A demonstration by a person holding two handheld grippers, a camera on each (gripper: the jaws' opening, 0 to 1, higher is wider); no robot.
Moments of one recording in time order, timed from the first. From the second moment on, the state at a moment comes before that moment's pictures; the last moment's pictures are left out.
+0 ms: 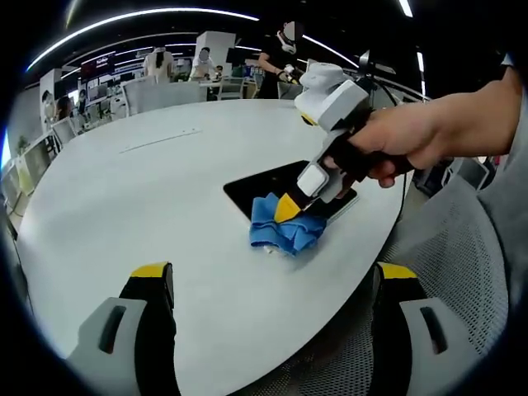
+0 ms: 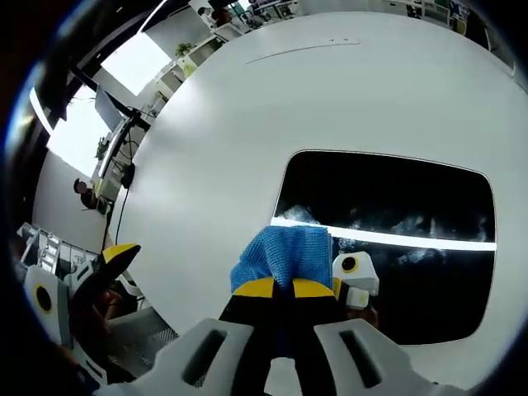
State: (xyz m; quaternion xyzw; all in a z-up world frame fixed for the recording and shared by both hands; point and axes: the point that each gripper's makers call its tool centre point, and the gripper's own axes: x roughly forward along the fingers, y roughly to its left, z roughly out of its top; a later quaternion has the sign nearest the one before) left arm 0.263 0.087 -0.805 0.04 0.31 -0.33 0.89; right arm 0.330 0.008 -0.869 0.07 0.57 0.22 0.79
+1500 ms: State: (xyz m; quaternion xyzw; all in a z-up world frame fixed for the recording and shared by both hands) left arm 0.261 0.086 -0.810 0.03 0.32 -0.34 0.89; right arm 0.436 0.013 -0.866 -0.01 0.54 0.23 0.81
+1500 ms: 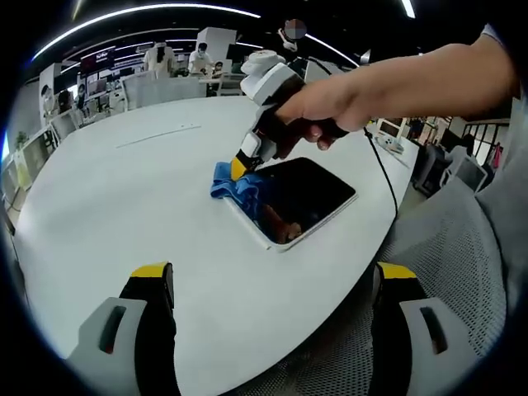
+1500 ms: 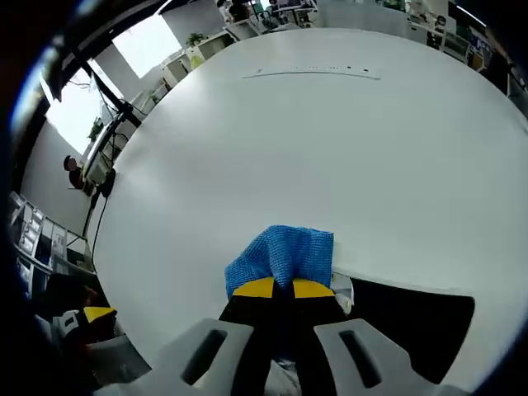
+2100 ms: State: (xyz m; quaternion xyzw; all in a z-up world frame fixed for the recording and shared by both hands) left arm 0.262 0.087 -0.810 0.03 0.32 -0.33 0.89; right arm 0.444 0.013 -0.868 -0.01 0.54 0.25 0.81
